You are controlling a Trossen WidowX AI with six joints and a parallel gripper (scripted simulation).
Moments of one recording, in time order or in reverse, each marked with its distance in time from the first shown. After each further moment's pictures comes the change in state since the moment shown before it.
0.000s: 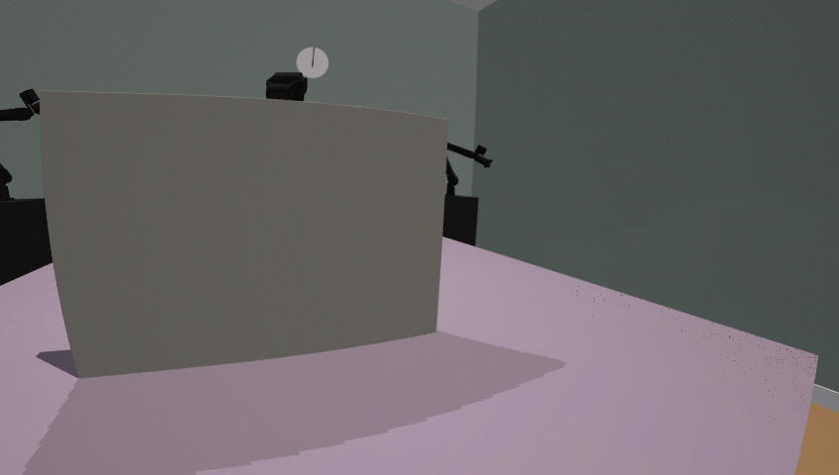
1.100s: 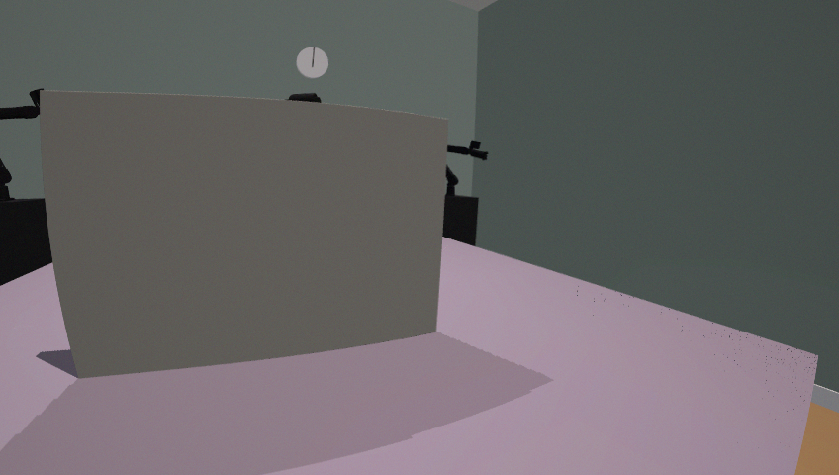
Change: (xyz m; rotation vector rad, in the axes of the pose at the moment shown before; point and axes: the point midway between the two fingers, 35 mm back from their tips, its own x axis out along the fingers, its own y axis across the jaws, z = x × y) arm -0.094 -0.003 0.004 -0.255 0.003 -0.013
